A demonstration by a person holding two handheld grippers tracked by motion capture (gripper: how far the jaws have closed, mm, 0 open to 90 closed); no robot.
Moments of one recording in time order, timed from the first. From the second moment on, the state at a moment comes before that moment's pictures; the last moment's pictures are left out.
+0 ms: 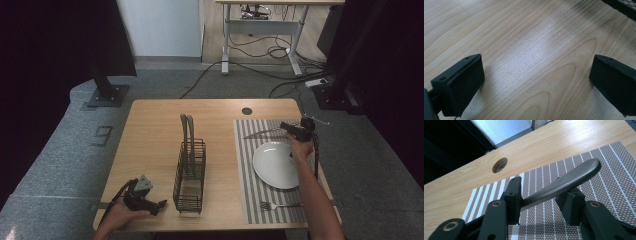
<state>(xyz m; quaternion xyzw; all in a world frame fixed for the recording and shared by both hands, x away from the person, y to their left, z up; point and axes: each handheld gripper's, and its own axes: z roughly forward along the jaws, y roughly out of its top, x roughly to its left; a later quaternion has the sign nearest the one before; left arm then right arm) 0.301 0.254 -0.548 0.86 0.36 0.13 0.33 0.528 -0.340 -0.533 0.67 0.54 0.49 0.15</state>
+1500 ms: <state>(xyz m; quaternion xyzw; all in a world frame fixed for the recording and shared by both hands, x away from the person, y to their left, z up) 0.300 0.254 -0.548 0.86 0.36 0.13 0.33 0.531 -0.347 -0.549 0.72 0.53 0.44 0.11</state>
